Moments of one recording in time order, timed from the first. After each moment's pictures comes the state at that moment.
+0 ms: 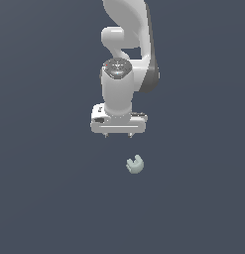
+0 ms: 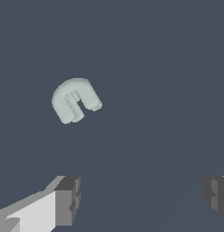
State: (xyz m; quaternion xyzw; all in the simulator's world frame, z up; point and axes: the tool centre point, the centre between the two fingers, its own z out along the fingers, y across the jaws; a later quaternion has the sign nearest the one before) arm -0.002 -0.015 0.169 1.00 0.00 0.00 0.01
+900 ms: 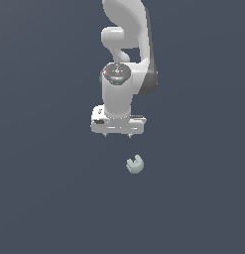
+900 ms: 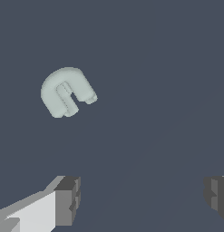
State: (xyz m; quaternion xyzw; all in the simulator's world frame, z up) arm -0.010 -0.018 0.157 1.00 -0.02 -0.02 0.01
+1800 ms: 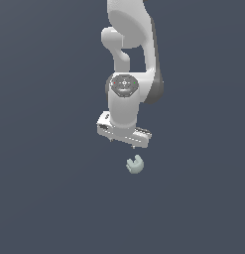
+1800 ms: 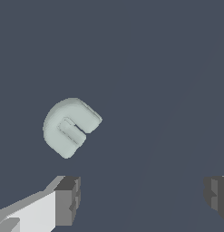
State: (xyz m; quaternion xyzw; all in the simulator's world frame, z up) arm 0.017 0.002 0.140 0.99 -0.16 -0.01 0.01
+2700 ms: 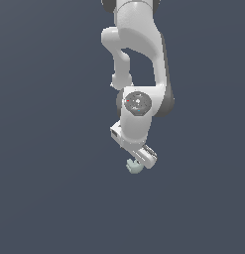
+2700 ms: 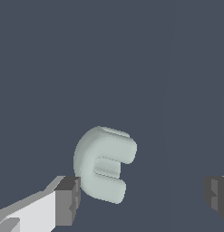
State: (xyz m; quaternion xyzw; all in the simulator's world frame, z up) arm 0.055 0.038 0.111 0.93 -0.38 0.00 0.00
